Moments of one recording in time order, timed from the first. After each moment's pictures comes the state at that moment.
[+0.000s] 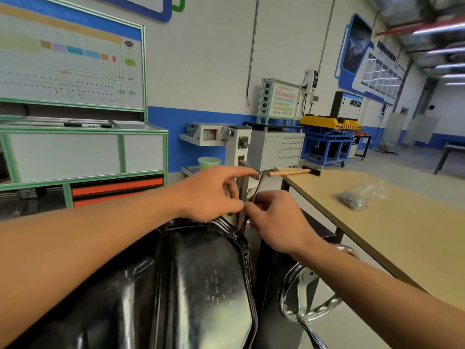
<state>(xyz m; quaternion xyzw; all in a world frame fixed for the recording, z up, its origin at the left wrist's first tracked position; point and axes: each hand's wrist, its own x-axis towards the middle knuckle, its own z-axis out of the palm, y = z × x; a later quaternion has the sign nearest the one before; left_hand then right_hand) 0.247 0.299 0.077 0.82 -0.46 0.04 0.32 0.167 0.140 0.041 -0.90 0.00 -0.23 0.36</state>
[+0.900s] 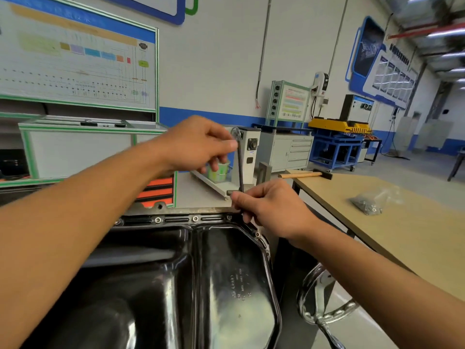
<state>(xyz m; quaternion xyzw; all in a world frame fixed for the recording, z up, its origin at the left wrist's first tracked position) 0.255 0.356 0.132 0.81 -0.35 0.05 0.48 0.172 0.182 0.066 -0.88 -0.06 -0.16 0.45</state>
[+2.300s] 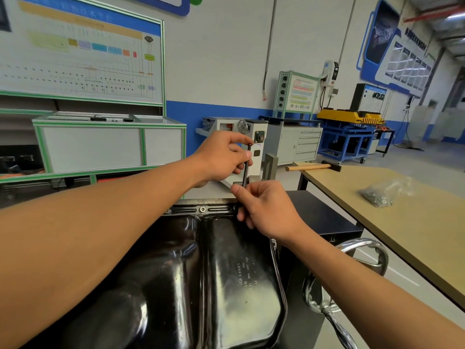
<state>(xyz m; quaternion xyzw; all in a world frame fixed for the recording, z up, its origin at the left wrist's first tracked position) 0.276 0.315 0.095 0.76 -0.33 0.04 0.56 0.190 0.197 0.035 -0.83 -0.08 -0.18 0.52</state>
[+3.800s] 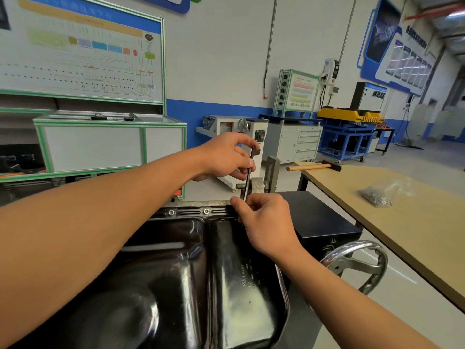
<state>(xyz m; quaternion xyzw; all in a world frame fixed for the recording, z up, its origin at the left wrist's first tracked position) 0.282 0.321 0.110 0.77 -0.37 -0.07 0.51 0.185 0.209 0.015 -0.84 -0.03 -0.31 0.45</state>
